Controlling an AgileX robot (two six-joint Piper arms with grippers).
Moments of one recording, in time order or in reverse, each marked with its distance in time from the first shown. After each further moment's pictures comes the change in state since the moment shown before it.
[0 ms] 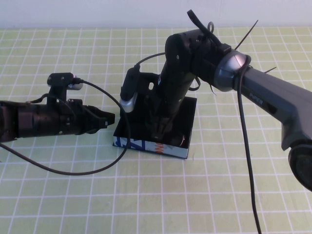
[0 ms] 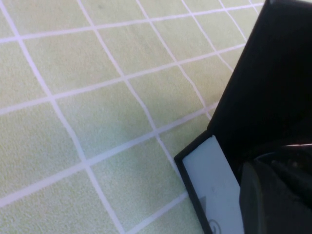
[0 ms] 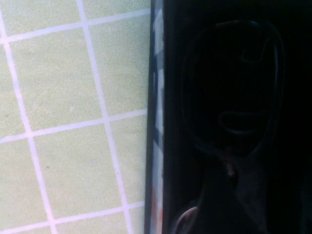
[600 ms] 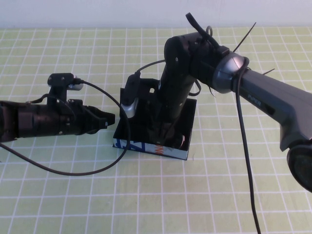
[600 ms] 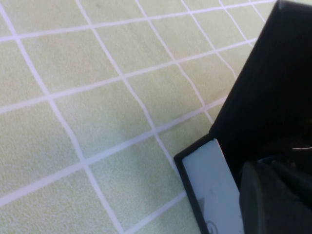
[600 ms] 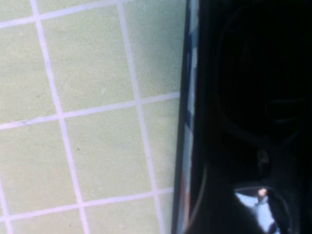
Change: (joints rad) right arm 0.000 0.003 0.004 0.013 0.057 -0.002; left arm 0.000 0.000 0.000 0.008 0.002 0.000
